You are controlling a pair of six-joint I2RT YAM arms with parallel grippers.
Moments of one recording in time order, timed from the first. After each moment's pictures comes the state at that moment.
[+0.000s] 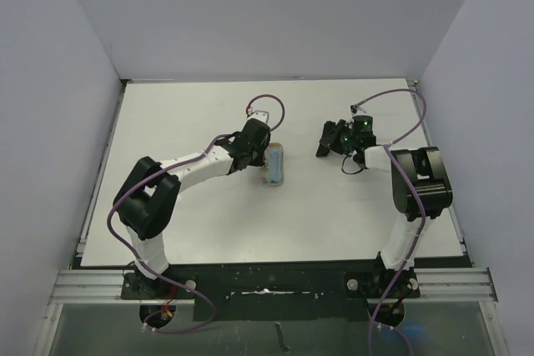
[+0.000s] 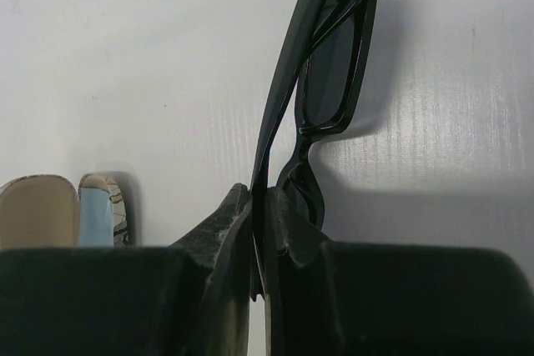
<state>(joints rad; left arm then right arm) -0.71 1.83 1.24 -0.24 -0.30 -0.41 0.12 1.87 0.95 0.31 -0.27 0.56</state>
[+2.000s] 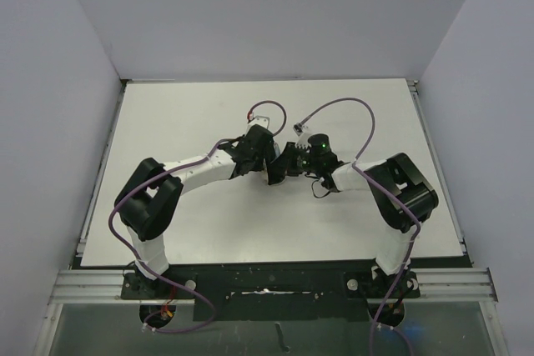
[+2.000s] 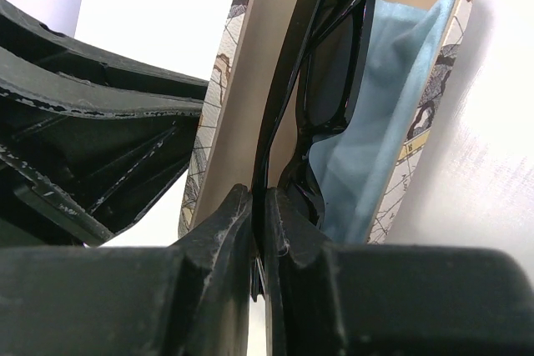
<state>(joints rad) -0.74 1.83 1.21 -0.26 -0.39 -0.42 0.50 1.83 0.81 0.53 -0.48 0.63</state>
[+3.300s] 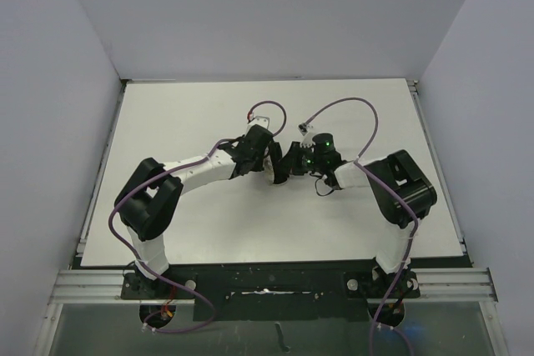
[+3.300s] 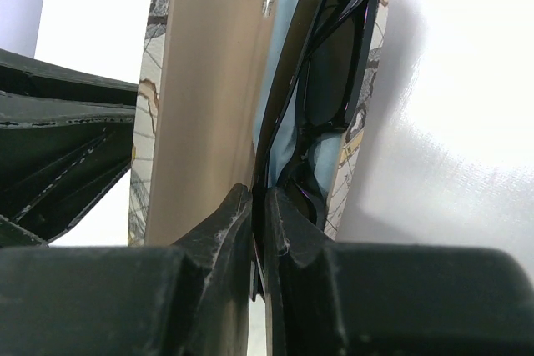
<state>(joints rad) -0.74 1.83 1.21 -0.27 -0.39 -0.42 0.45 1.86 0.82 0.51 -0.48 0.57</state>
